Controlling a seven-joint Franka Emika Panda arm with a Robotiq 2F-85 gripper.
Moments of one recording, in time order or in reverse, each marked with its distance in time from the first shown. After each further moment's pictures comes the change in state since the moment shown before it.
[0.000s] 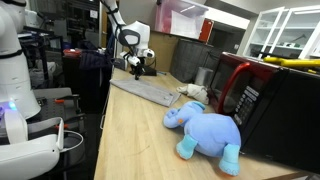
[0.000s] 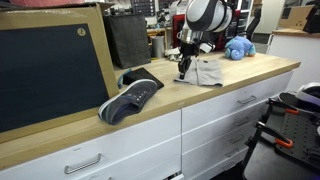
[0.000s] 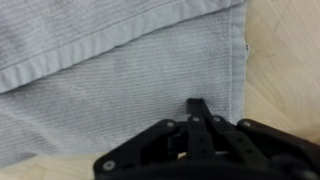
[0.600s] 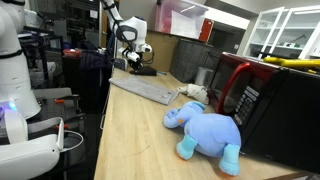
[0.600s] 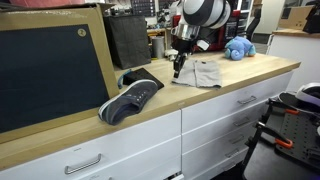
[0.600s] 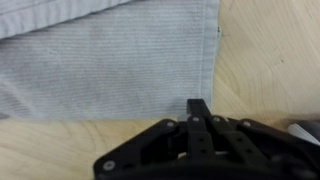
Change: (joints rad) arm -0.008 -0.039 0.067 0.001 0.050 -0.004 -0.096
